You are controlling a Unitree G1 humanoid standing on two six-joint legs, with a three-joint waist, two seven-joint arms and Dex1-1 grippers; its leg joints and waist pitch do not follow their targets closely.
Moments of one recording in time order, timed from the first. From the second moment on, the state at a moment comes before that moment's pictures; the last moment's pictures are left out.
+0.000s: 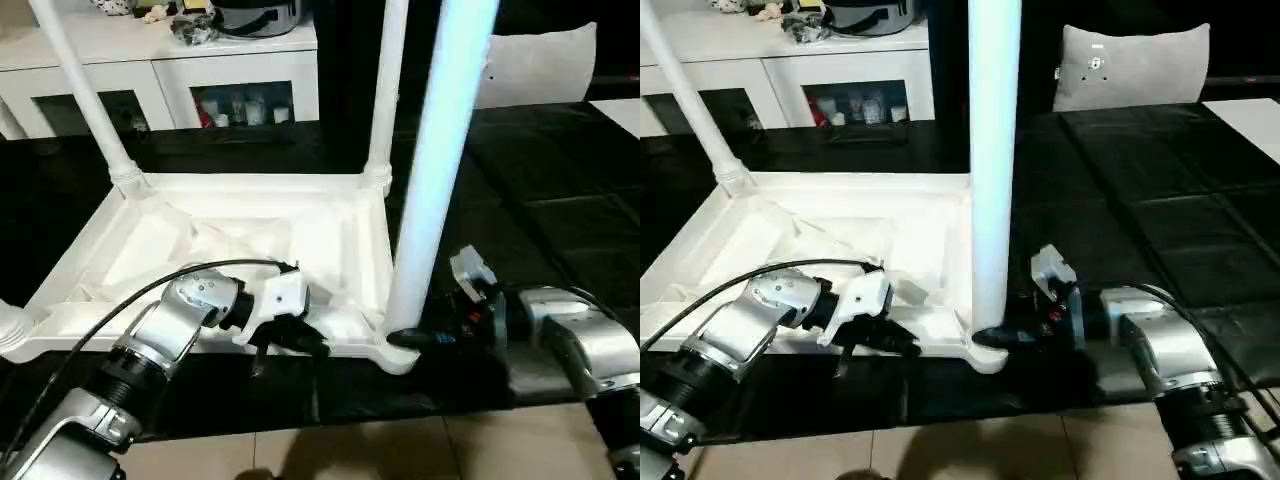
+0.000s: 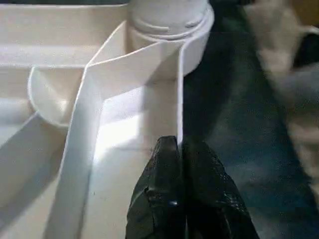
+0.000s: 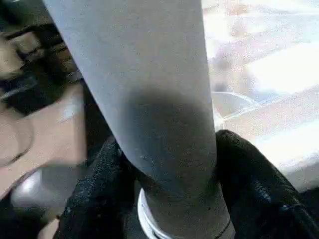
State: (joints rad) left arm -0.51 0.41 -0.37 0.36 -0.01 0.26 -1.22; right arm -0.39 -0.44 0.11 0.28 0.31 0.44 1.17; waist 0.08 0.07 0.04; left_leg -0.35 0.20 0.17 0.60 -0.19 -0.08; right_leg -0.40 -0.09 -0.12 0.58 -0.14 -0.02
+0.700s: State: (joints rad) left arm -0.60 0.19 -0.30 0.48 0.03 0.37 -0.83; right arm -0.48 -0.21 -0.03 0.44 0.22 0.31 0.59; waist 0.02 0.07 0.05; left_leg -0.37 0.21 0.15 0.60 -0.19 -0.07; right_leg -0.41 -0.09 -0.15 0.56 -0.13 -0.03
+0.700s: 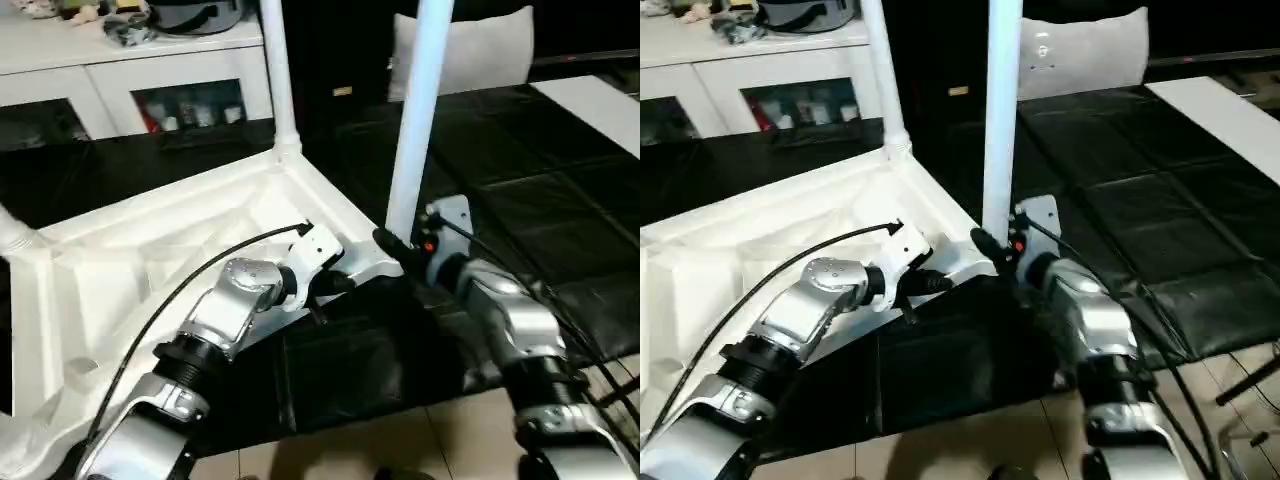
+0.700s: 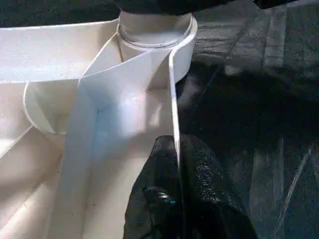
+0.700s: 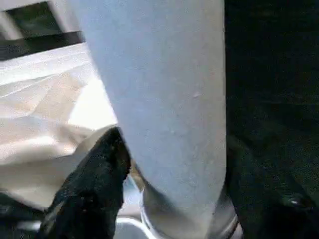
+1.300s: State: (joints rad) left arm -0.55 0.41 -0.38 0.46 -0.02 0.12 -1.25; right arm -0.39 -0.55 0.11 0.34 0.28 0.26 1.29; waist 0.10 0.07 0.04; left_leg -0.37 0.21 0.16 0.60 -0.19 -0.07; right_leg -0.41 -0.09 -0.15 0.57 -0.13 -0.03
